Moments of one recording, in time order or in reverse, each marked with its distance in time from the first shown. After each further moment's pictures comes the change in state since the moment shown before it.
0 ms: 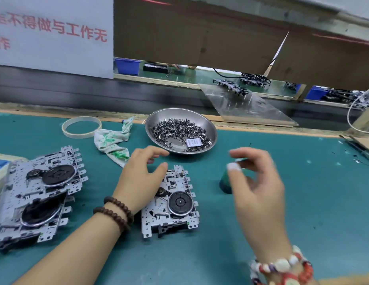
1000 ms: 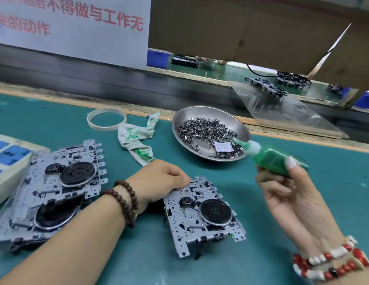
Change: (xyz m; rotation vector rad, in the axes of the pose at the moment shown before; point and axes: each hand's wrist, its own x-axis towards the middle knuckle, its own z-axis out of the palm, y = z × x) left_hand 0.022 -0.009 -0.015 -0.252 -0.338 -0.484; right_hand 0.046 0.046 -0.001 1.184 -0.206 0.867
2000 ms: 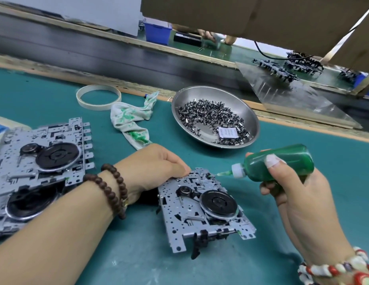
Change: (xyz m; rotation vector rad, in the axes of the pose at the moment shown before) left_hand -0.005 0.004 0.000 0.002 -0.022 -0.059; right_hand -0.006 0.016 -0.003 -0.946 0.085 -0.367
